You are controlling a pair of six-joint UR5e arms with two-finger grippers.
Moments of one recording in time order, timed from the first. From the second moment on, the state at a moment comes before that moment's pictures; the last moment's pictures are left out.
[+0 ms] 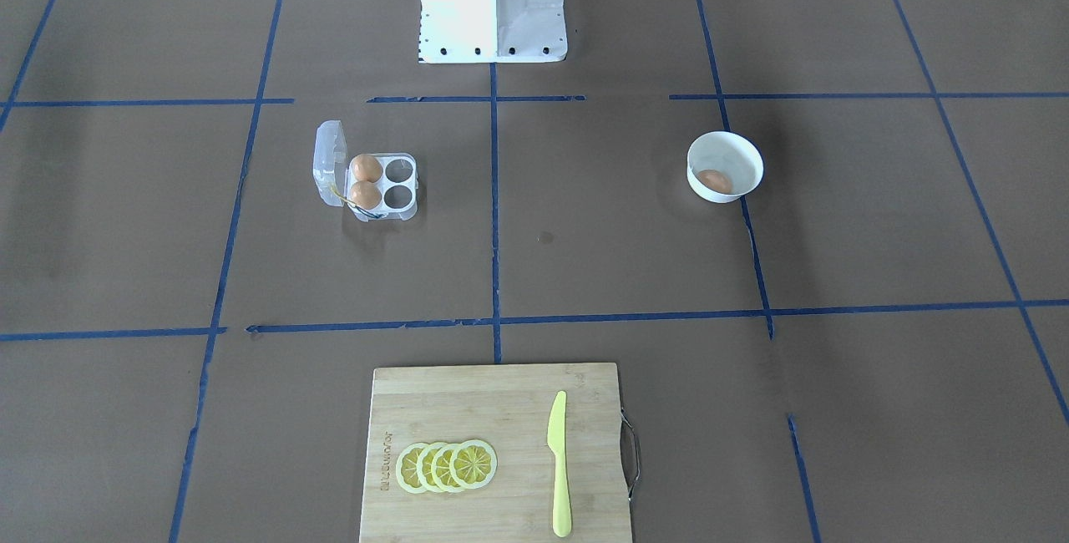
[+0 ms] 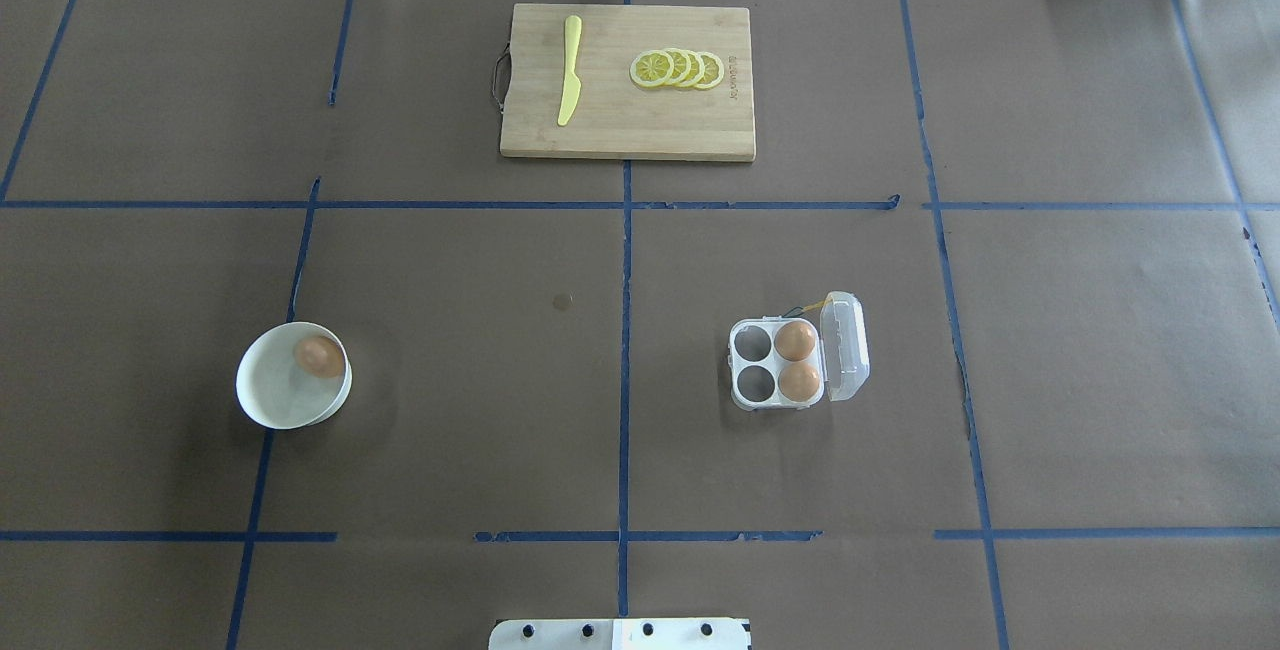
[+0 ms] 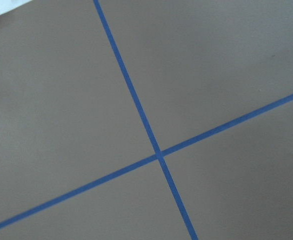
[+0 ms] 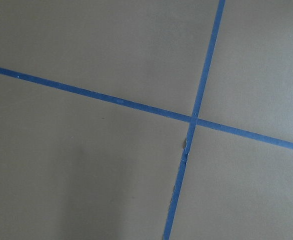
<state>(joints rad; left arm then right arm) -1.59 -1.54 -1.63 -2.24 -2.33 0.19 1.50 -1.70 1.80 -1.41 2.31 -0.01</state>
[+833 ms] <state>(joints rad) -1.36 -1.50 -1.69 -2.50 -2.32 -0.33 1.50 -1.70 1.80 -1.40 2.32 -0.01</state>
